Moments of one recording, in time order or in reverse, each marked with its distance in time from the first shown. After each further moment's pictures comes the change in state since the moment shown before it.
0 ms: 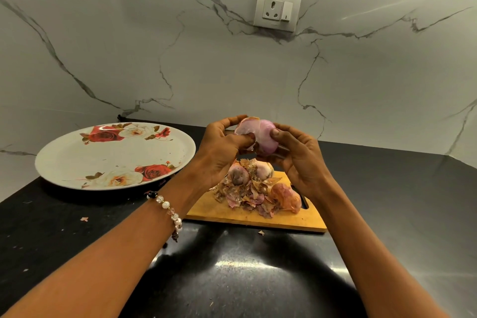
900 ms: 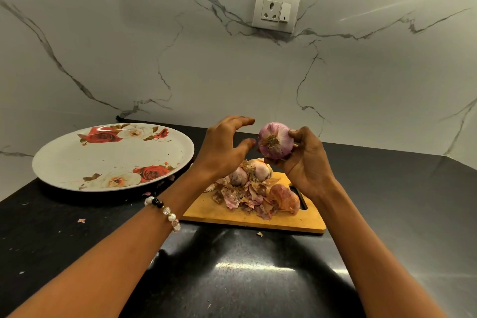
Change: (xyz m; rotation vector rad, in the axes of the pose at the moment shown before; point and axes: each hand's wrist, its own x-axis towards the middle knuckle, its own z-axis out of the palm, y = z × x) left_hand 0.005 -0.006 -0.006 0.879 -0.001 0.509; right_hand 0.004 0.000 -0.011 0.163 0.106 0.172
